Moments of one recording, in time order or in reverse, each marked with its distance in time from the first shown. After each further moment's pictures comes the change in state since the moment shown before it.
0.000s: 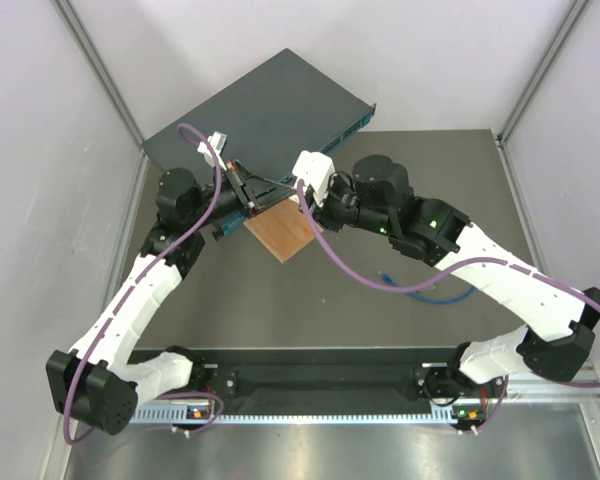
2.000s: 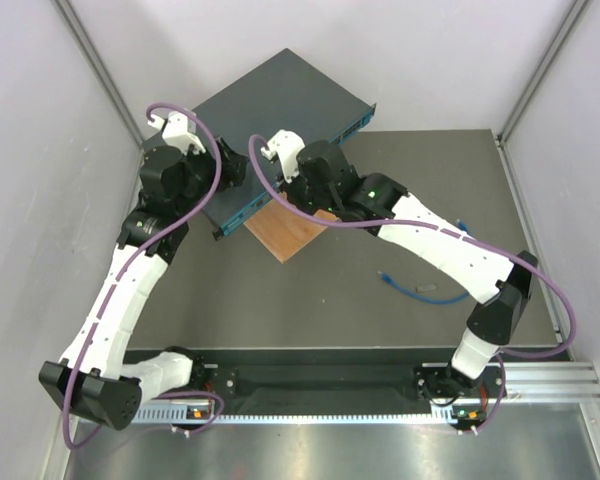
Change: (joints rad) left arm 0.058 0.024 0.259 -0.441 -0.660 0.753; right arm -0.034 0.332 0.258 -0.143 0.202 0.275
